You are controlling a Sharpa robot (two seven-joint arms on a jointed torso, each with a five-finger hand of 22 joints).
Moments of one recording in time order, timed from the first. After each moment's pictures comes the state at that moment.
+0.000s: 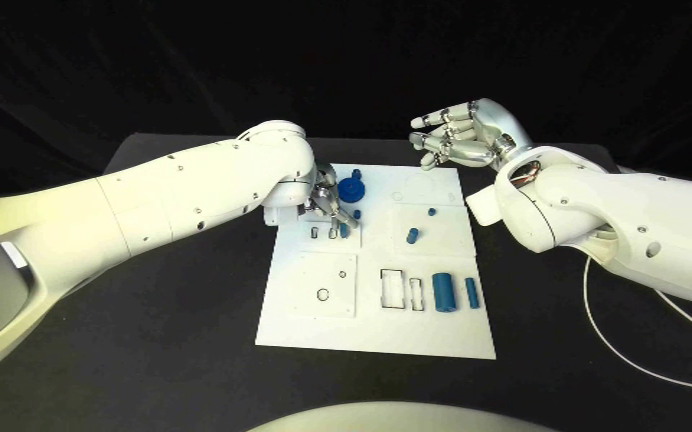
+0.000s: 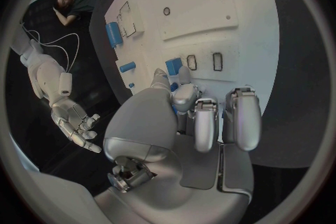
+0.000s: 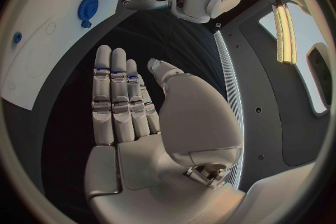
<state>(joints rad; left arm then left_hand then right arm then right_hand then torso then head) 1.31 -0.48 -0.02 1.26 -1.02 0.33 -0.70 1.23 0.09 -0.21 0.26 0.05 0.93 0.05 0.65 0.50 1.31 -0.02 1.21 1.04 1.47 -0.08 1.57 1.31 0.05 1.46 0.03 1.44 1.31 1.26 -0.89 -0.04 1.67 -0.64 -0.62 0.09 1.32 -0.13 0.34 0.10 0.27 0.98 0.18 0.07 0.07 1.28 0.10 0.07 0.13 1.40 0.03 0.11 0.31 0.18 1.26 0.13 0.26 0.12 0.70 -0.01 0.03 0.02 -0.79</state>
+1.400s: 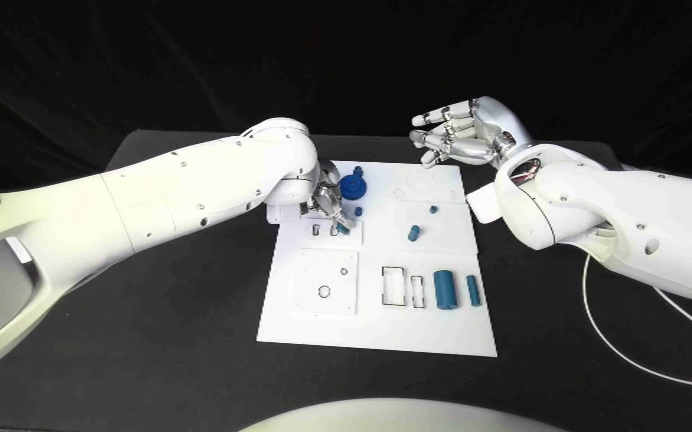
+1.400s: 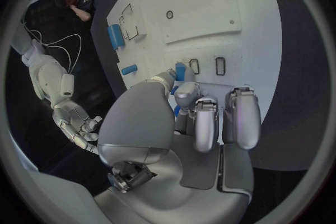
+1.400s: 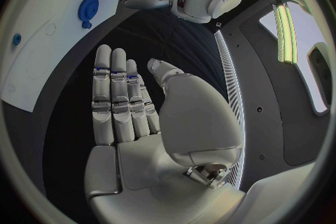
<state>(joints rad) 1.31 -0.48 -0.03 1.26 -1.01 0.34 -0.70 1.33 -0.07 0.37 0.23 0.12 0.89 0.06 0.57 0.58 1.30 -0.01 1.14 1.02 1.47 -0.08 1.57 1.31 0.05 1.47 0.04 1.44 1.31 1.26 -0.88 -0.04 1.66 -0.63 -0.62 0.09 1.32 -0.13 0.34 0.10 0.27 0.98 0.18 0.07 0.07 1.28 0.10 0.07 0.13 1.40 0.03 0.10 0.30 0.18 1.27 0.13 0.26 0.12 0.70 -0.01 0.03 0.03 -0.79</state>
